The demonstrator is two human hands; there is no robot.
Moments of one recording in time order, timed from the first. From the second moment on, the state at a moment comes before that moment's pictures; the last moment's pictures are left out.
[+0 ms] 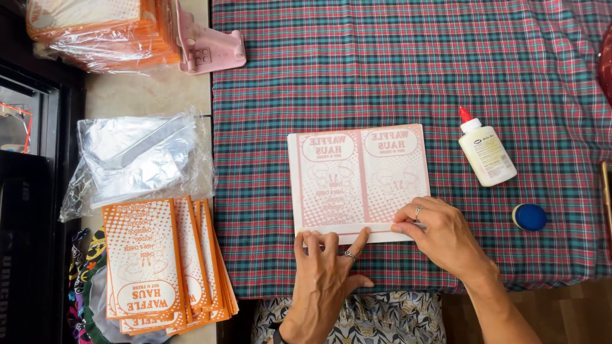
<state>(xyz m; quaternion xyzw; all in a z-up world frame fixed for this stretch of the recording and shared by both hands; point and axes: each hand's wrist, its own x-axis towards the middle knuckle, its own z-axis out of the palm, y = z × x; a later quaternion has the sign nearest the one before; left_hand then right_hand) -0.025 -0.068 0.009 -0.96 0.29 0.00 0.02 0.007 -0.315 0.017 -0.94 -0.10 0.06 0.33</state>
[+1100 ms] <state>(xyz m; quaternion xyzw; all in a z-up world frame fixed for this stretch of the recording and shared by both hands) -0.026 -0.075 0.013 -0.95 0.29 0.00 0.09 -0.011 -0.329 0.008 -0.95 -0.14 -0.07 0.28</state>
